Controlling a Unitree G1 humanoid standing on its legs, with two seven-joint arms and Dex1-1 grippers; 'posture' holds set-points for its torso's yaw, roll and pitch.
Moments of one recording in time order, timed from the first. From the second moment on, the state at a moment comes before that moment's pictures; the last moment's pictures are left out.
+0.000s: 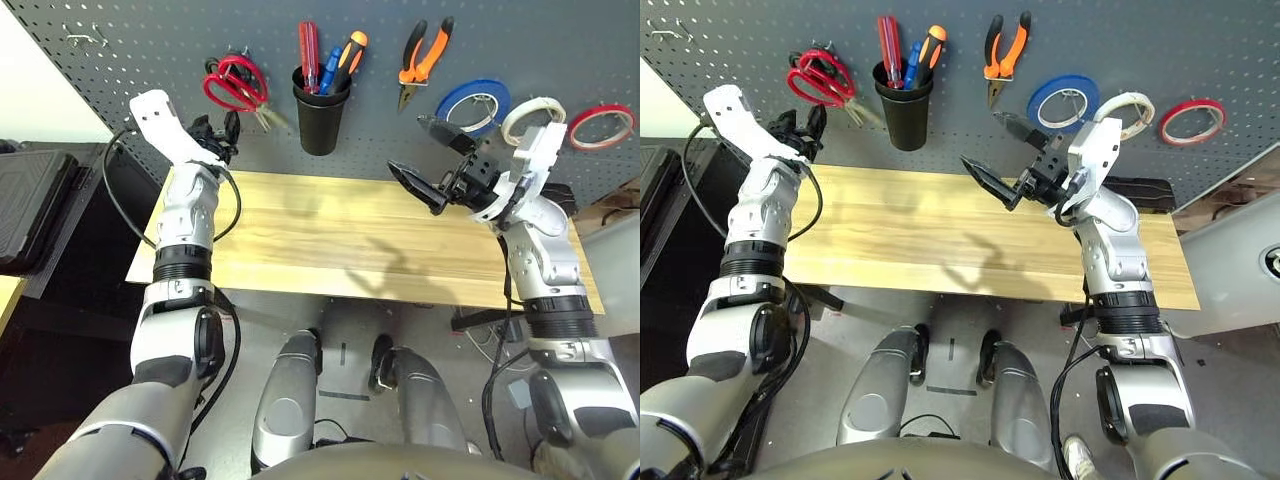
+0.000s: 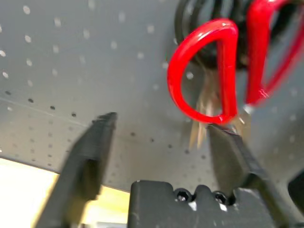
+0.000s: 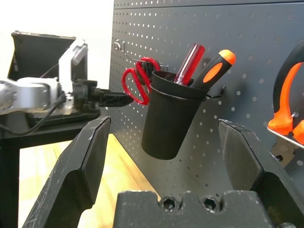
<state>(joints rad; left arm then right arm) -0.68 0.29 0.27 0.46 -0.29 0.13 -0.18 -0.48 -0.31 -0.09 0.15 0.45 -0.14 0.95</state>
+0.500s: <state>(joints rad) -0.32 0.31 0.23 0.15 -0.23 0.12 -0.19 -0.33 -0.26 -0.15 0.14 0.28 -0.11 0.49</state>
